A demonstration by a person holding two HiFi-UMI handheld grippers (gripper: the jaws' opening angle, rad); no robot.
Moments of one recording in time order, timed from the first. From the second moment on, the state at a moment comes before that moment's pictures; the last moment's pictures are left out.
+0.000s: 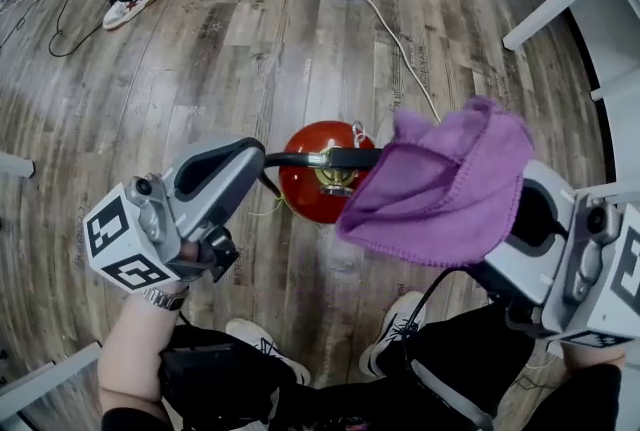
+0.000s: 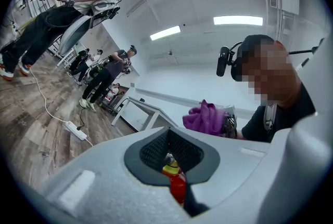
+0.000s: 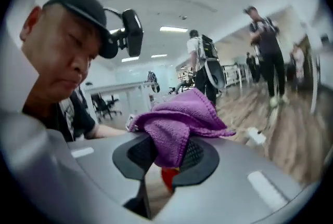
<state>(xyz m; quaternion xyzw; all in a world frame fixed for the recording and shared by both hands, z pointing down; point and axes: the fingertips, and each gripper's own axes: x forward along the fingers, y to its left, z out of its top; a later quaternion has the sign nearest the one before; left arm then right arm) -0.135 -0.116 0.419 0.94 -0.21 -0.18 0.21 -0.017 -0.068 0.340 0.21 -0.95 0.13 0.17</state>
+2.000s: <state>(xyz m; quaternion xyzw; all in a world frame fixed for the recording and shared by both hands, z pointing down) -0.142 -0.137 0.456 0.93 -0.32 -0.06 0.16 0.055 -0.100 0.431 -0.08 -0.81 -0.01 0.58</state>
